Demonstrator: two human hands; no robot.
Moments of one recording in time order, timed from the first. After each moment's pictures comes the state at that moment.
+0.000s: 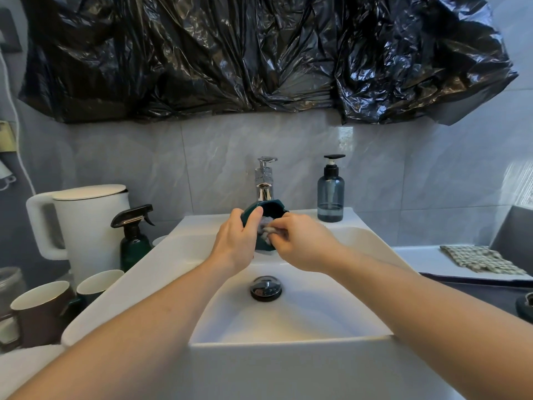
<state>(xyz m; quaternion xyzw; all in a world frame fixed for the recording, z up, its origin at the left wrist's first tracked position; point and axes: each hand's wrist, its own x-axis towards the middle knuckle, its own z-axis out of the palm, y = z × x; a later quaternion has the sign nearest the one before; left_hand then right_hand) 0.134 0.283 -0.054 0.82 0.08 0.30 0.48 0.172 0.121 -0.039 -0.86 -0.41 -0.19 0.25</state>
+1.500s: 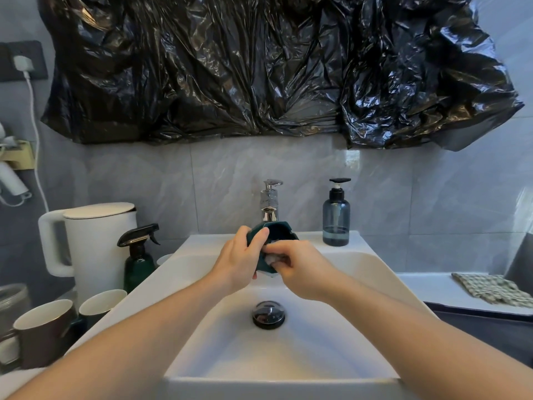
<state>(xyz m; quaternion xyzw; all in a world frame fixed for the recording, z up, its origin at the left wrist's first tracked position) 0.141 0.293 -0.045 0.83 0.04 0.27 0.49 0.177 0.127 -0.041 -0.82 -0.45 -0.11 0.34</state>
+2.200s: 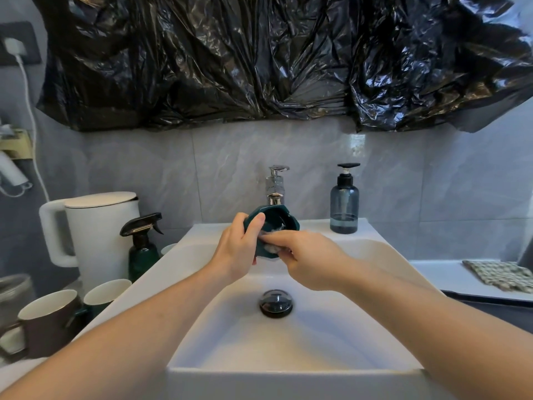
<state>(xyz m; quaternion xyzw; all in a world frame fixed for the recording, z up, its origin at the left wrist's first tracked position) 0.147 0.308 -0.054 0.81 0.03 0.32 0.50 0.173 0.127 -0.039 -0.85 -0.47 -0.17 0.19</state>
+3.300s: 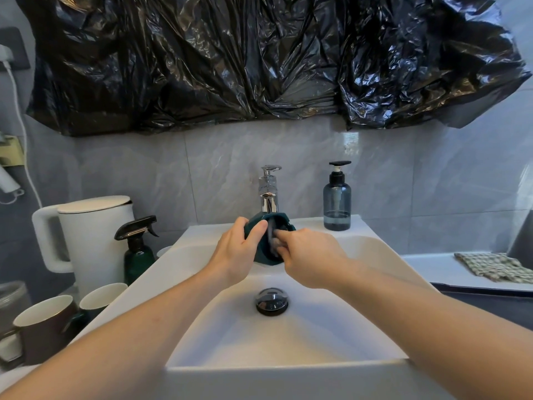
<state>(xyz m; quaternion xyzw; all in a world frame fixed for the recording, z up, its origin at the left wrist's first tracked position) 0.145 0.307 -0.060 0.84 0.02 0.29 0.47 0.174 0.123 -0.042 -0.90 -0.37 -0.20 0.13</state>
